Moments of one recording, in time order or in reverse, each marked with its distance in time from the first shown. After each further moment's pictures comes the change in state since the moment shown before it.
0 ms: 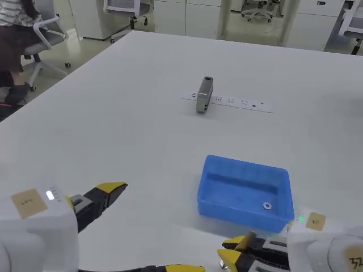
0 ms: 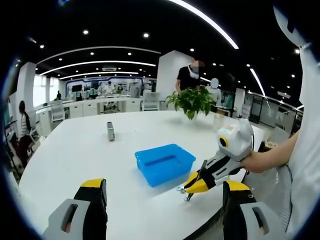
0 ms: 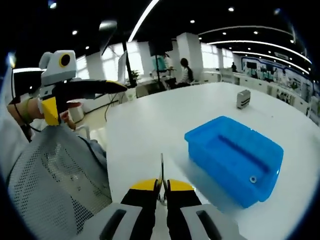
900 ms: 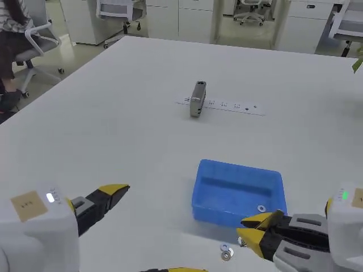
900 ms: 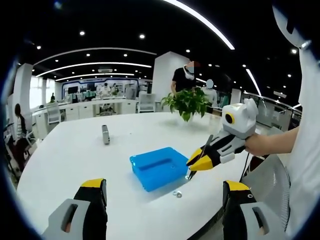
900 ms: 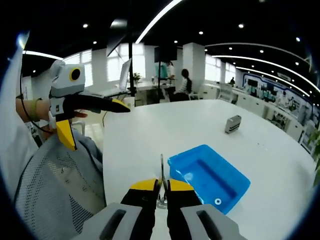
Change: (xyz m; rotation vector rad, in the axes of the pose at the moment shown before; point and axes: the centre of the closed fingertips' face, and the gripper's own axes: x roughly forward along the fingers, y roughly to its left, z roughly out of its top) left arm 0.007 -0.009 0.010 0.016 -0.010 -0.038; right arm -0.048 -0.018 0.055 -0.188 -0.030 -0.070
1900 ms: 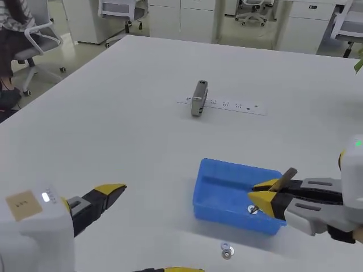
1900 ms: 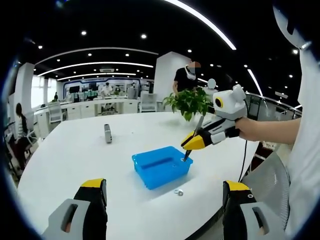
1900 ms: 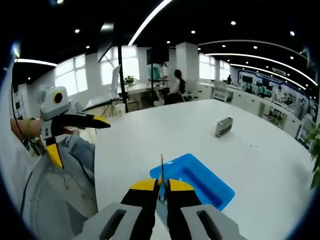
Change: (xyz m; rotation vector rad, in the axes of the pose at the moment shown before) left arm -0.006 0.004 -0.004 -0.007 -0.001 0.016; right arm -0.002 -0.039 0.025 0.049 -0.001 -0.020
